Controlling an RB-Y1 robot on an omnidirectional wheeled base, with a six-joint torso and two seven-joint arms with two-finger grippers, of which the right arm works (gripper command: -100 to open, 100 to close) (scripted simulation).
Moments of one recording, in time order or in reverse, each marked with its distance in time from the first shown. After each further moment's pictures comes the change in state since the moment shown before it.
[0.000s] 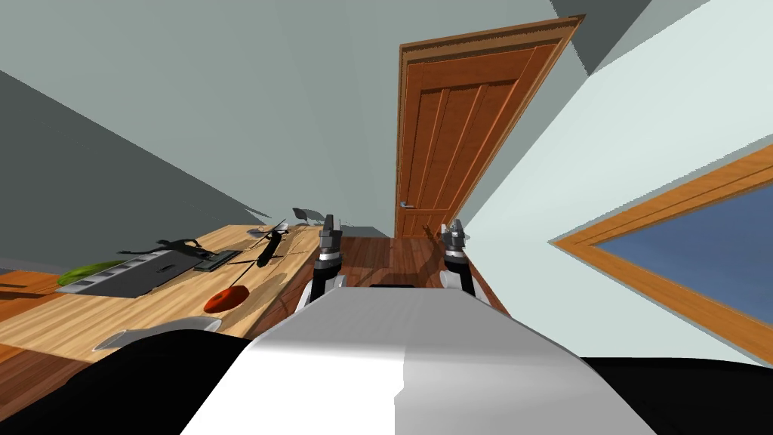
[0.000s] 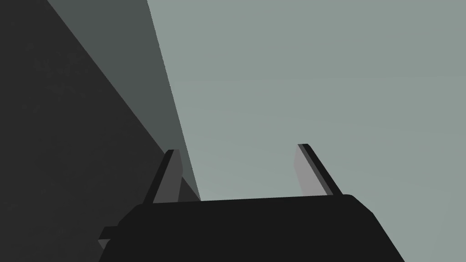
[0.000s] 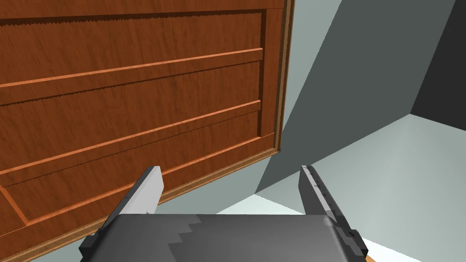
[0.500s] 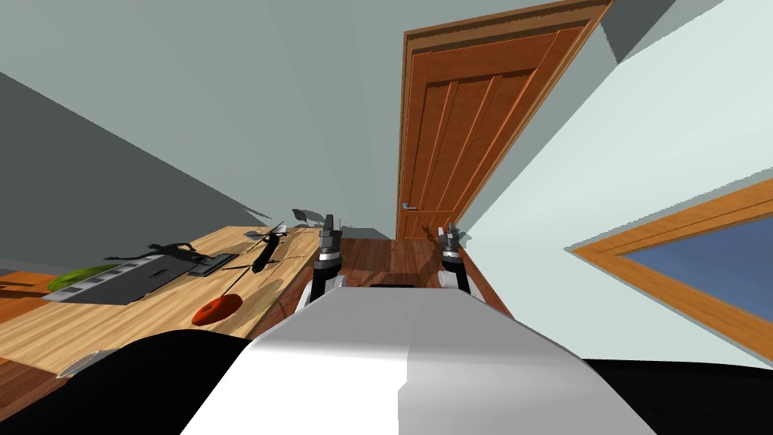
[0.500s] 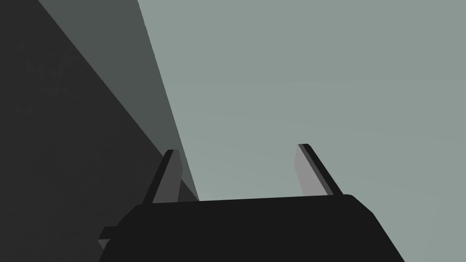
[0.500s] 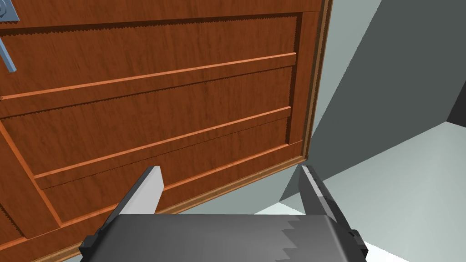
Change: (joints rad) arm -0.049 -0.011 -0.002 0.138 -0.003 -0.020 0.000
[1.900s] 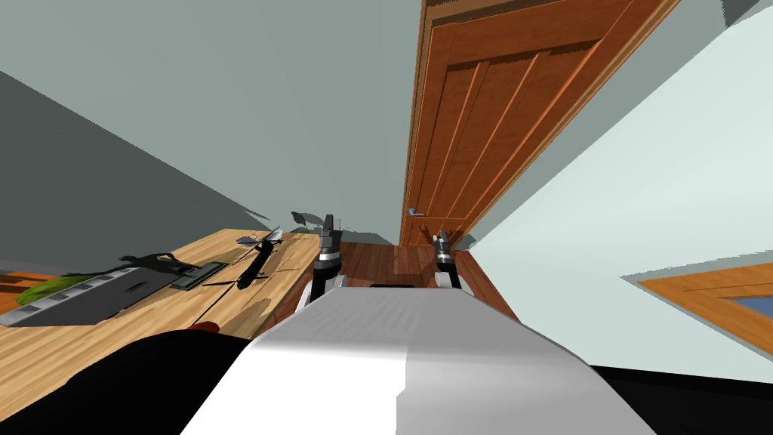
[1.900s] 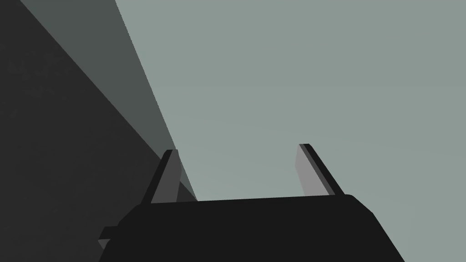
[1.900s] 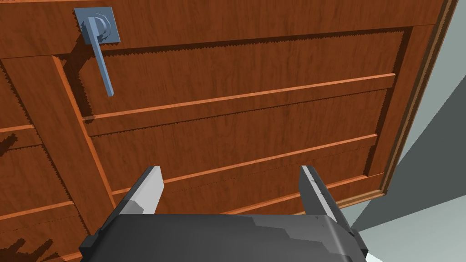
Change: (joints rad) arm -0.139 -0.026 -0.007 0.380 -0.008 -0.044 0.004
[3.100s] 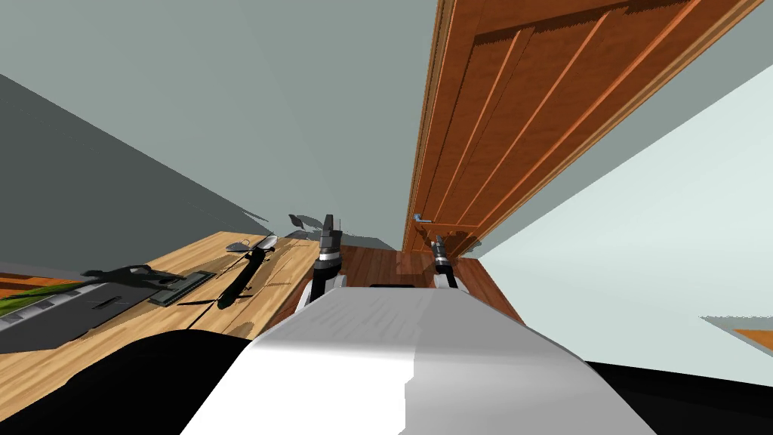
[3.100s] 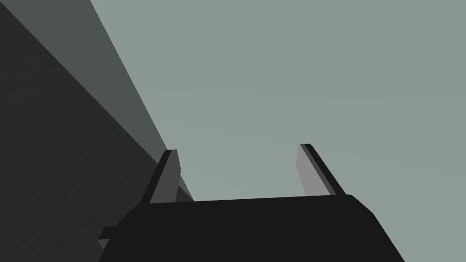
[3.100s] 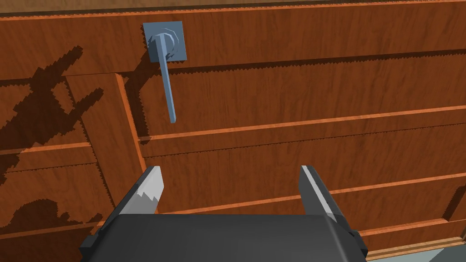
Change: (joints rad) arm -0.108 -0.019 -0.006 0.302 -0.007 -0.041 0.000
